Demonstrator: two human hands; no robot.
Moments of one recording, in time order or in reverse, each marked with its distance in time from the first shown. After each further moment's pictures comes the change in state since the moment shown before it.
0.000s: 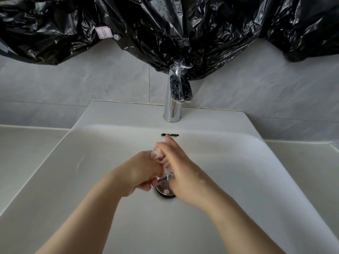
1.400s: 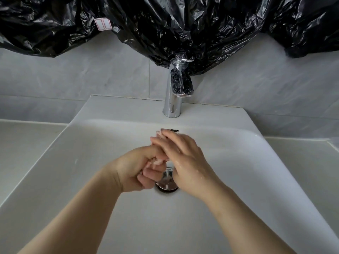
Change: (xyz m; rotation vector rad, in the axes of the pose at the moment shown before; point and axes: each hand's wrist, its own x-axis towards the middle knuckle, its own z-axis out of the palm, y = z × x) left_hand -0.002 0.000 -0.009 -0.614 -0.390 -0.128; right_hand 0.008 0.017 0.005 -0.422 0.287 -0.278
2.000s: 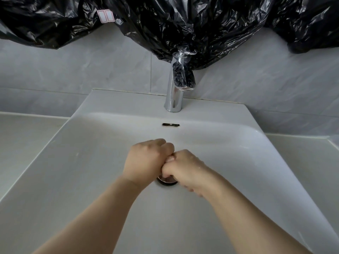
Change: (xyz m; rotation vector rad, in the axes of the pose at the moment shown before) left_hand 0.019 -0.023 0.008 1.642 0.740 0.828; right_hand 0.010 -0.028 -0.022 0.613 -0.529 0.923
